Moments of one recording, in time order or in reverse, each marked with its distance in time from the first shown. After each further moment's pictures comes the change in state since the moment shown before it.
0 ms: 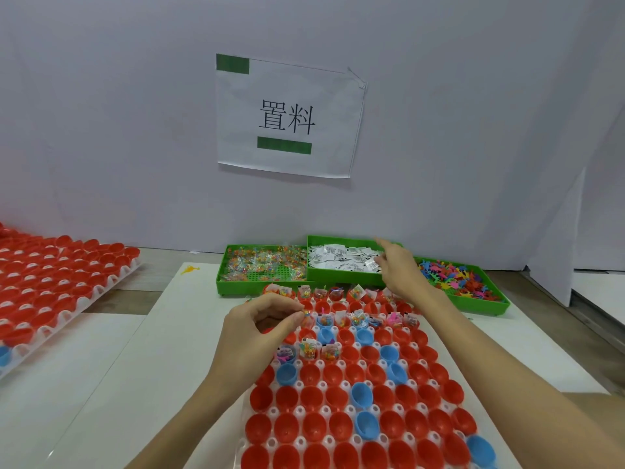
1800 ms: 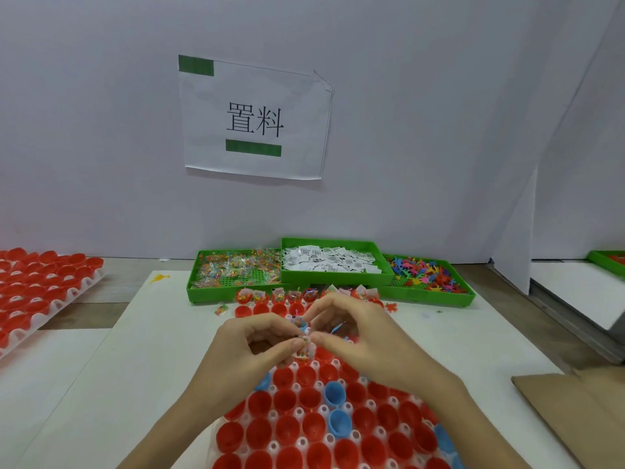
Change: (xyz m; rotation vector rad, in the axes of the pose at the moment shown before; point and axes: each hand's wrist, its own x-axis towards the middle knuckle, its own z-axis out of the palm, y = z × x) left_hand -0.011 0.020 0.008 -0.051 -0.286 0.016; right_hand -0.155 -0.074 -0.045 0.489 -0.242 -0.303
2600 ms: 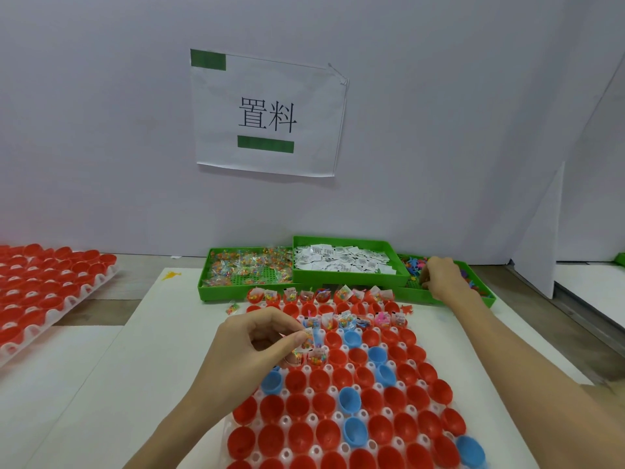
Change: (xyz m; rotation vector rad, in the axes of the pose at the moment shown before) left_hand 0.003 -0.006 -0.009 0.025 0.069 -0.029; right_hand 0.086 0.209 -0.112 -0.807 0.207 0.627
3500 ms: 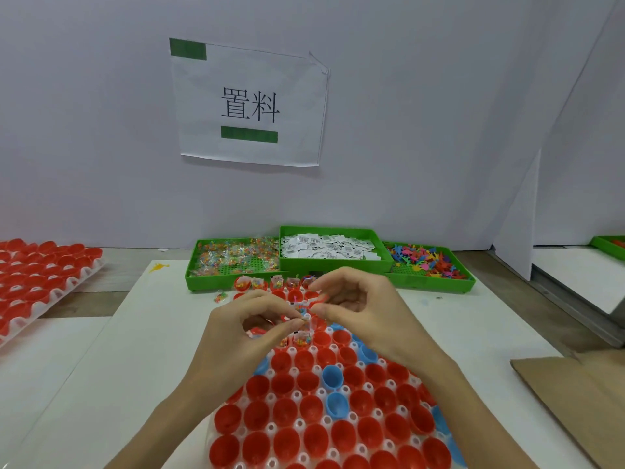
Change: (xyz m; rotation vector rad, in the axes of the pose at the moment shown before) left_hand -0.007 0.012 0.013 0.136 0.042 0.211; right_hand -0.198 -0.121 -0.066 1.055 -0.159 -0.521
